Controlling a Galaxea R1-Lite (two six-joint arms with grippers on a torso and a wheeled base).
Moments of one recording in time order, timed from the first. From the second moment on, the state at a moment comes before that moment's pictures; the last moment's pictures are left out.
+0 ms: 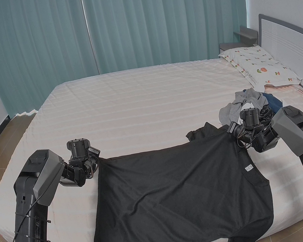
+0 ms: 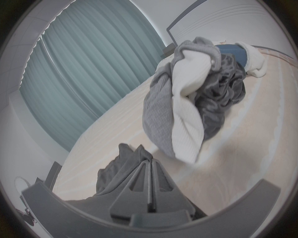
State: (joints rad) left arm -0.09 2.72 -1.68 -0.59 0.11 -1.05; right arm 0.07 2.72 -1.67 -0.66 -0.05 0.65
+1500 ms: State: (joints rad) left arm -0.12 2.40 -1.08 -0.81 -0.03 -1.07; right arm 0.02 2.31 -0.75 -1.06 0.09 0.69
